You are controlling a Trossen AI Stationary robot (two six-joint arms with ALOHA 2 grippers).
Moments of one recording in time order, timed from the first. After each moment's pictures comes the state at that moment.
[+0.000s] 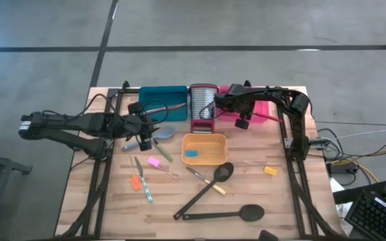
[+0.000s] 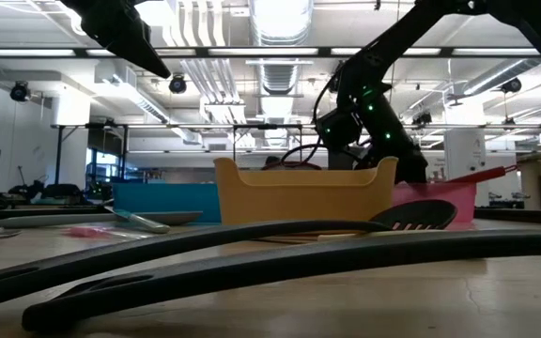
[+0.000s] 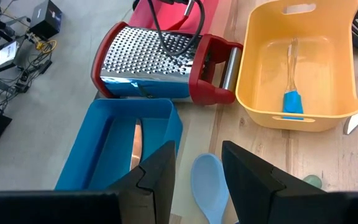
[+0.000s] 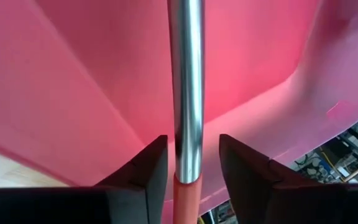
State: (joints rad) left arm -0.03 0.94 0.91 -0.66 -0.47 0.08; right arm -0.53 2.00 1.39 -1.35 0.47 0.02
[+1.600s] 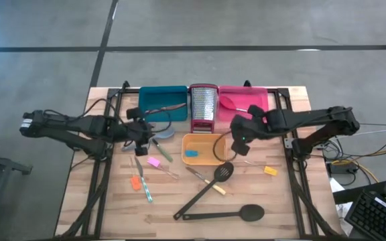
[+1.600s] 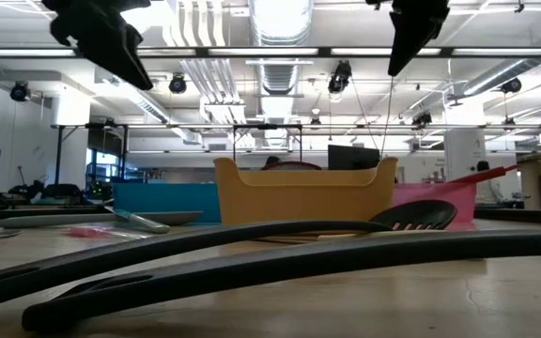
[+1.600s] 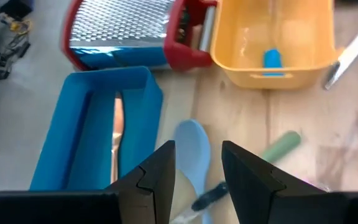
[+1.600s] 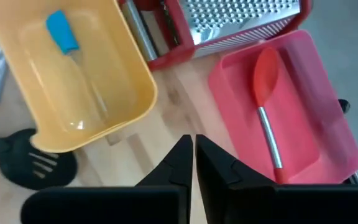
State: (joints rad) left arm -0.11 0.95 0.91 -0.81 -0.46 0.00; right arm 0.12 1.42 1.39 -1.22 0.45 0.48
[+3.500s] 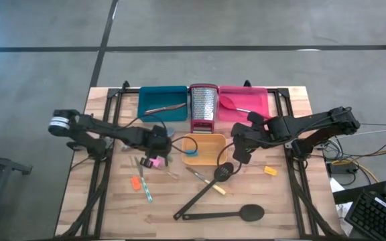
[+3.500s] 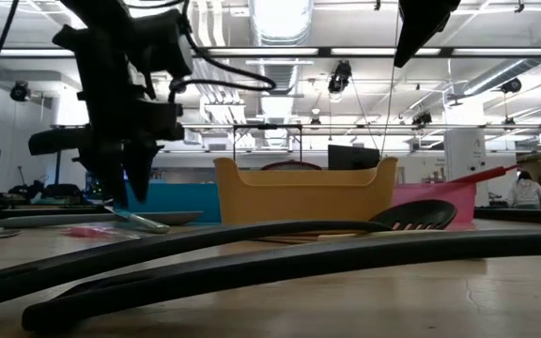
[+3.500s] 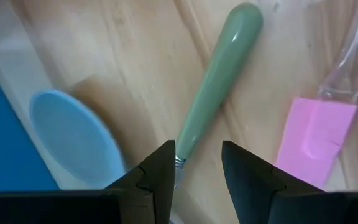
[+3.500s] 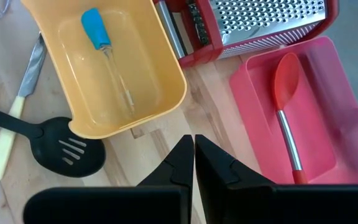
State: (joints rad) left arm -0.04 1.46 0.83 -0.69 -0.22 0.39; right arm 0.21 1.42 1.38 -1.22 0.45 0.52
